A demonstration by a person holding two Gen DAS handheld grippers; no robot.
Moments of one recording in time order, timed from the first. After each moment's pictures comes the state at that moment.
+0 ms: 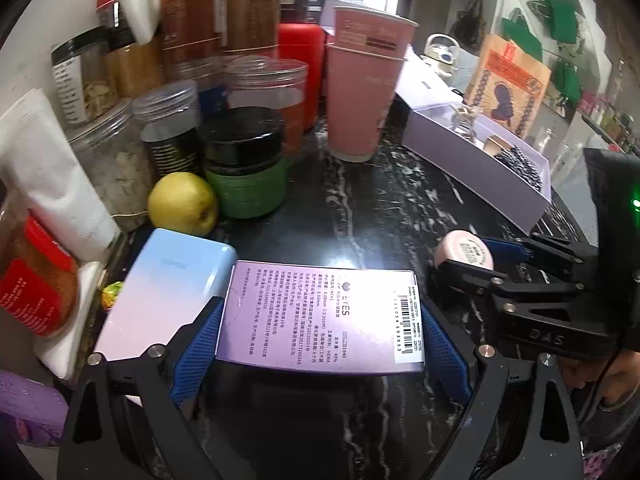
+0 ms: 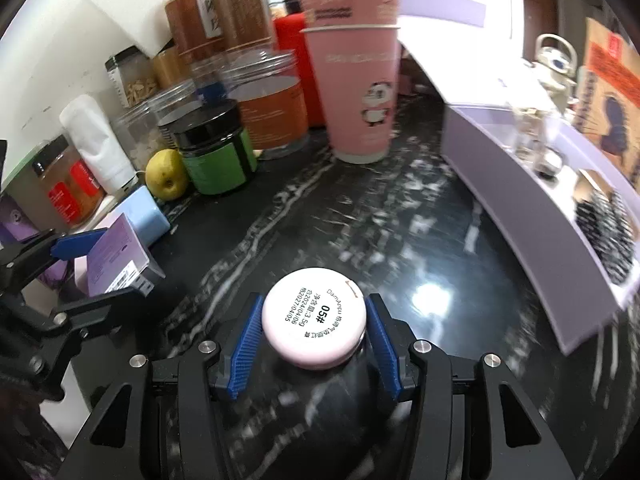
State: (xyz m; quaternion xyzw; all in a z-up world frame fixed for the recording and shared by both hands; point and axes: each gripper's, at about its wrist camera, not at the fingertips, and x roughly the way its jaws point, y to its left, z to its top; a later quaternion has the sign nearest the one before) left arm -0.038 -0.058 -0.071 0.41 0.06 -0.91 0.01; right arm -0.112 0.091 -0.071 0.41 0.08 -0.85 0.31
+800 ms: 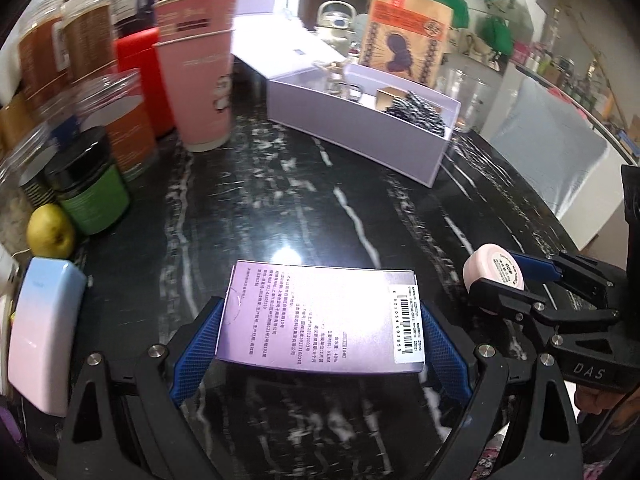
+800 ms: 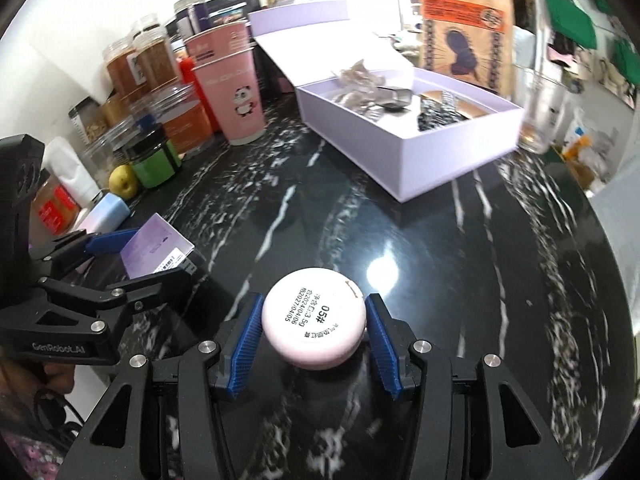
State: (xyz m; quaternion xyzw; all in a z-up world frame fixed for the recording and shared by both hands) left arm -0.043 0.048 -0.080 0.43 0.01 -0.90 -0.12; right arm -0.040 0.212 -0.061 0.42 0.00 -0.89 0.19
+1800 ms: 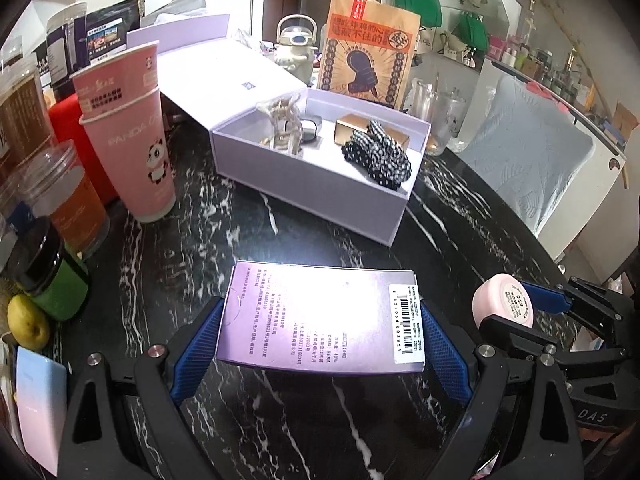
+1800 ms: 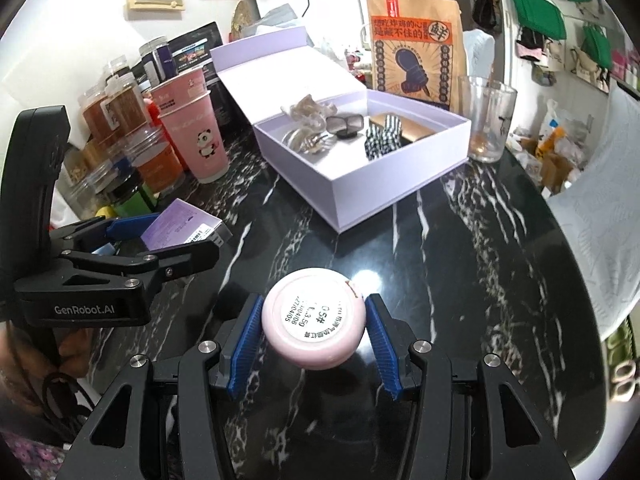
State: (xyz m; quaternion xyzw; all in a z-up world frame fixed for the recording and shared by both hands) left arm -0.094 0.092 -0.046 0.41 -0.01 -0.90 -0.15; right arm -0.049 0.248 -0.031 0.40 -0.03 -0.91 0.15
